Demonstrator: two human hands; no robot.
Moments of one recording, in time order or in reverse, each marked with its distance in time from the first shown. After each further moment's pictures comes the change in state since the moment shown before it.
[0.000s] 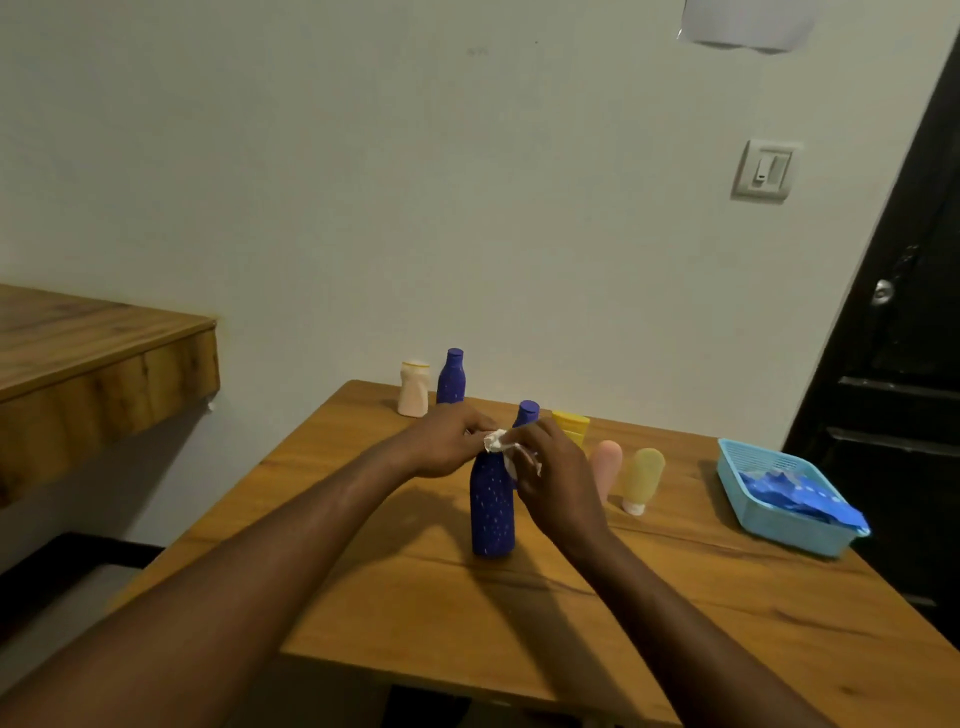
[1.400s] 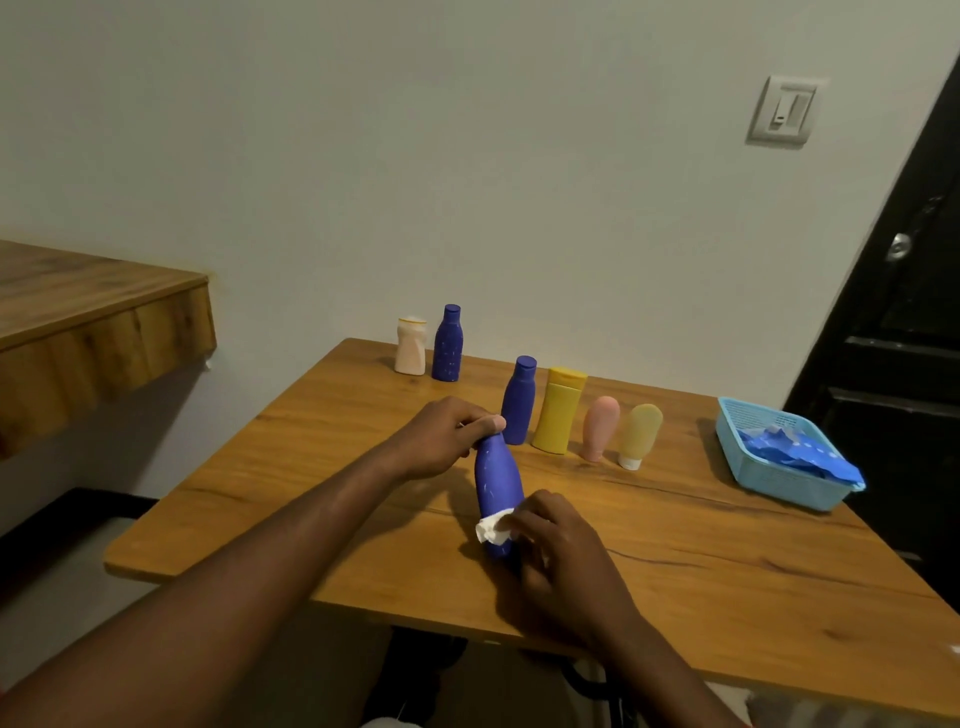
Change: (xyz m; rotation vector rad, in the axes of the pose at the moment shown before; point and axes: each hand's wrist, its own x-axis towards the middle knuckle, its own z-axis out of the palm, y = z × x) left_hand -0.014 -0.027 0.051 -0.203 0.092 0.020; right_hand -0.113 0.007 -0.008 -0.037 -0.298 -0.016
